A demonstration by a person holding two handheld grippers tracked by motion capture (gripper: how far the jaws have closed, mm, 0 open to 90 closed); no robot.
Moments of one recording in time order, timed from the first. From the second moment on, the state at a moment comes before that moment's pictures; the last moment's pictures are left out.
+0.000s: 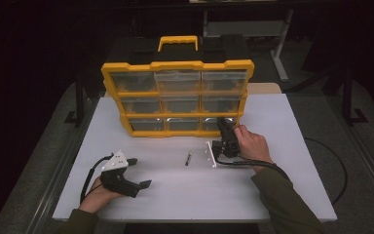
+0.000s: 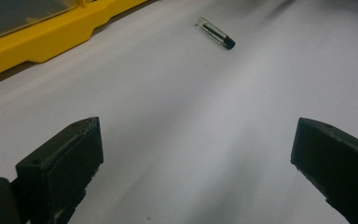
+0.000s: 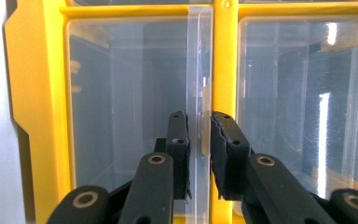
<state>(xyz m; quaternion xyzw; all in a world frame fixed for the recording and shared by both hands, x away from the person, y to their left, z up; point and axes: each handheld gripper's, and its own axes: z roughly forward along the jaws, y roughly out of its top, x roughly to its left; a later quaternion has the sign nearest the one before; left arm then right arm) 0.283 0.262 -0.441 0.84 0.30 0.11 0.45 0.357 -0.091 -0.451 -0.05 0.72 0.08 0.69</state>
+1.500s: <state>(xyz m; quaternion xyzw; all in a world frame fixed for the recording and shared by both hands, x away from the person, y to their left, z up) 0.283 0.261 -0.440 0.83 0.30 0.10 0.45 0.340 -0.091 -0.450 -0.06 0.72 0.06 0.69</state>
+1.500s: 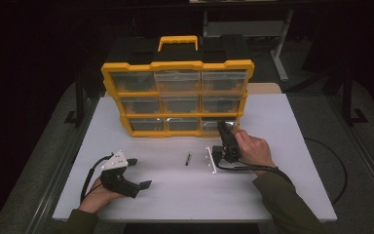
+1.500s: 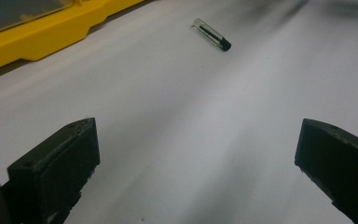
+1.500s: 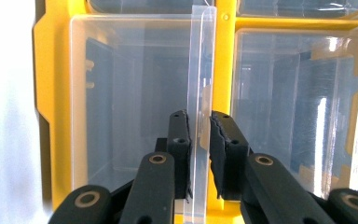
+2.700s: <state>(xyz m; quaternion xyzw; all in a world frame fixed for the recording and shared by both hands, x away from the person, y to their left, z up) 0.281 0.261 -0.438 0.83 0.30 0.11 0.45 0.317 -0.090 -0.443 -0.07 0.73 0.05 0.67</state>
